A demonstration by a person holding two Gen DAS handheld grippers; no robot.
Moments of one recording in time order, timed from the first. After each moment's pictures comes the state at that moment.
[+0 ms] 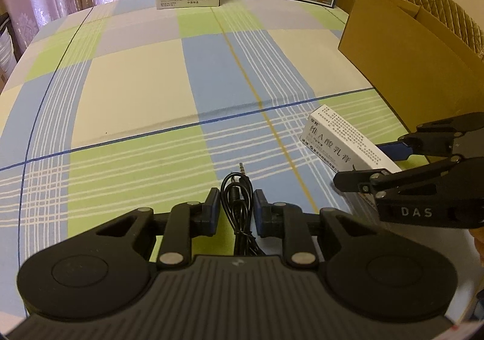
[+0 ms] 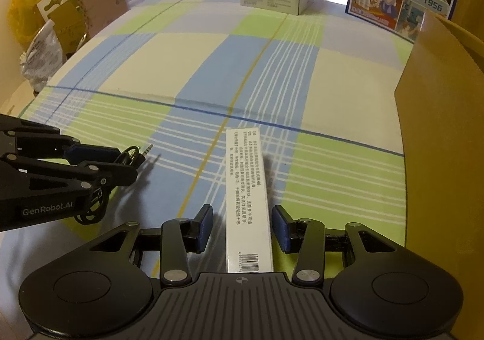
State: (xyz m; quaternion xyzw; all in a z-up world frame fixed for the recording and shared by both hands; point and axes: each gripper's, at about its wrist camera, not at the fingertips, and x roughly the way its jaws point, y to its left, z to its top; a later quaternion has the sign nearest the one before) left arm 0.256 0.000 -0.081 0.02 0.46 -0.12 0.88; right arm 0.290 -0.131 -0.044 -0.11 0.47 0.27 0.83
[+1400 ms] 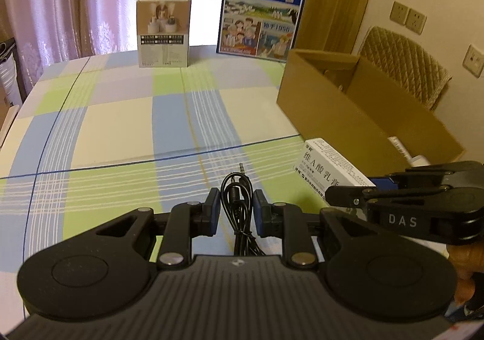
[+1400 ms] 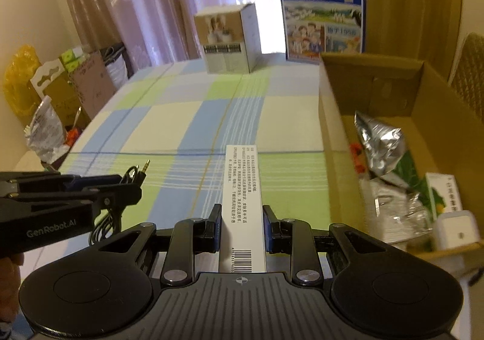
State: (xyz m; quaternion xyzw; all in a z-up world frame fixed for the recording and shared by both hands) left arm 0.162 -0.054 0.006 -0.02 0.37 -0.13 0.92; right arm 0.192 -0.211 0.065 -0.01 0.39 0.22 0.89
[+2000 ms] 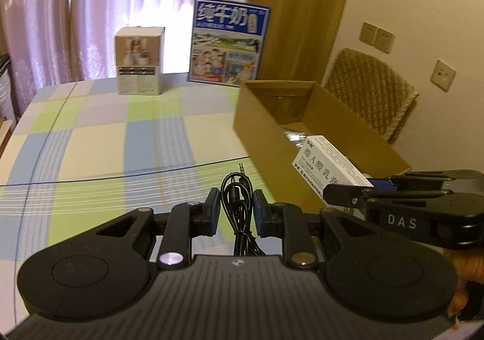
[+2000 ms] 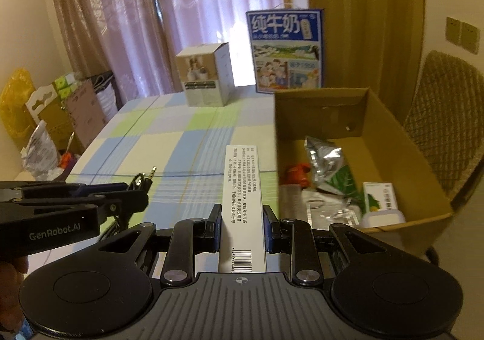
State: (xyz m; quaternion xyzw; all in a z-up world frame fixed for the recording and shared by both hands) left arm 0.110 -0.110 0.061 -0.03 0.34 -0.15 0.93; right arm 0.139 -0.277 0.120 0.00 0.34 0.19 0.92
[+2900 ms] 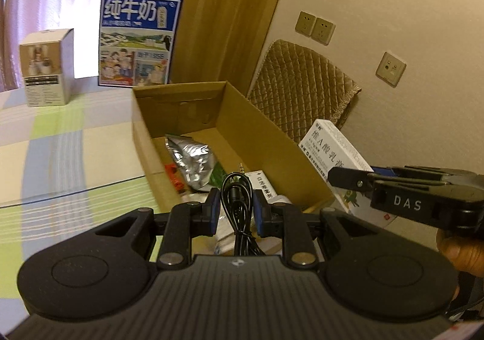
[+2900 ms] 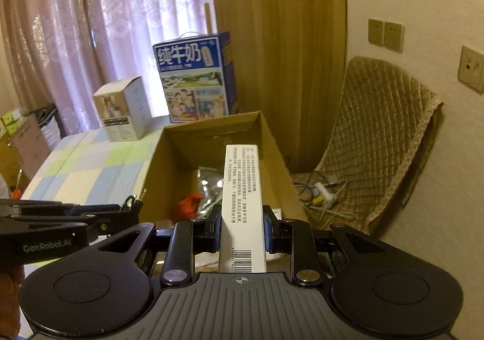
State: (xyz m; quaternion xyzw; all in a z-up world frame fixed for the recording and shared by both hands) left arm 0.163 -0.236 0.065 -0.04 0.34 -0.26 0.90; right arm 0.178 -0.406 0.144 0.02 0.32 0.09 0.94
